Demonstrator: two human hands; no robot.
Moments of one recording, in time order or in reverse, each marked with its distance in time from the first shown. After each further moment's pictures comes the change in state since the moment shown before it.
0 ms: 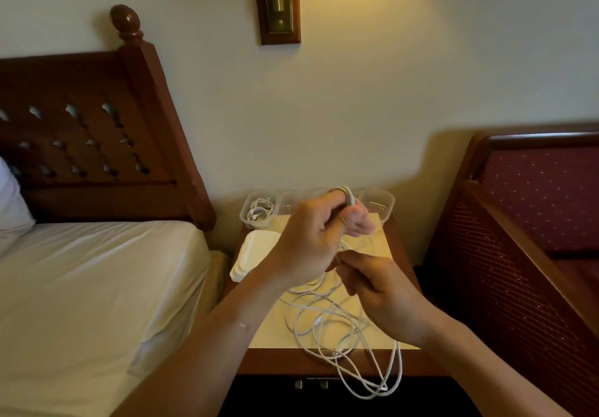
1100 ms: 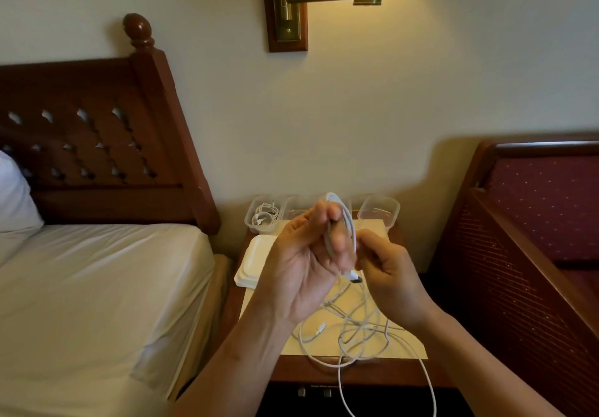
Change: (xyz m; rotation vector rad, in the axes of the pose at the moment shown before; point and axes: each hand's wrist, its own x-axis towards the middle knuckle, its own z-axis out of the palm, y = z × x) left_hand -0.026 0.012 0.003 -1.249 -0.077 -0.080; right_hand 0.023 0.011 0.001 0.052 0.299 -0.121
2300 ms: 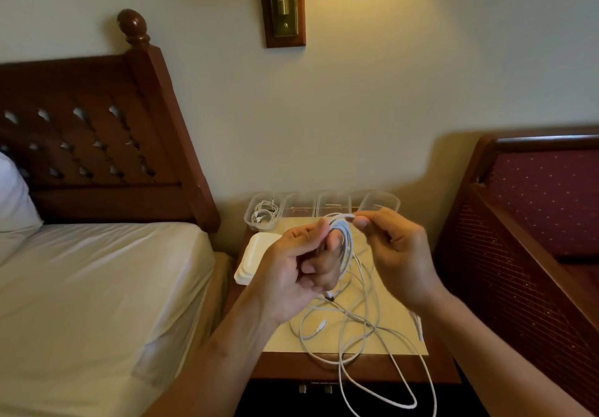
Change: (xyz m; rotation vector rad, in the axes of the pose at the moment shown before) left_hand -0.010 0.006 -0.023 0.311 0.100 -0.241; right_hand 0.017 0.000 -0.012 -0.154 0.222 -0.093
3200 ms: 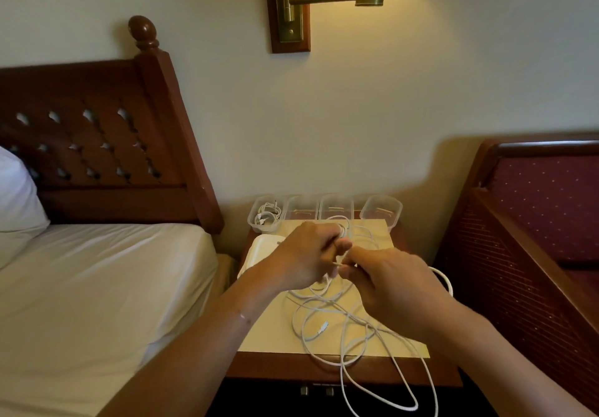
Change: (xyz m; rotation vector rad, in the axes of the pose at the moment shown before) left_hand 0.029 0.005 -0.023 1.384 0.162 0.018; right_hand -0.013 -0.050 -0.017 -0.579 -0.591 -0.004
